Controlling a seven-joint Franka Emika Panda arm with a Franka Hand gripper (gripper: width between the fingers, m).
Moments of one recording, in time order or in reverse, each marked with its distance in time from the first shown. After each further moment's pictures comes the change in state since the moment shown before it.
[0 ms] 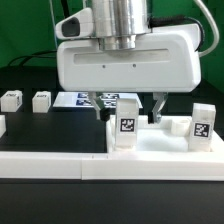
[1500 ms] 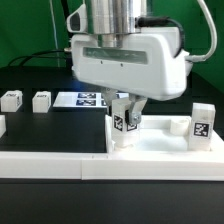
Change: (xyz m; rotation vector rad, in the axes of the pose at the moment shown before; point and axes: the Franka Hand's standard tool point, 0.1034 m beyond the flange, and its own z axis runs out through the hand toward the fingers) arm 0.005 0.004 -0.002 -0.027 0.000 0.844
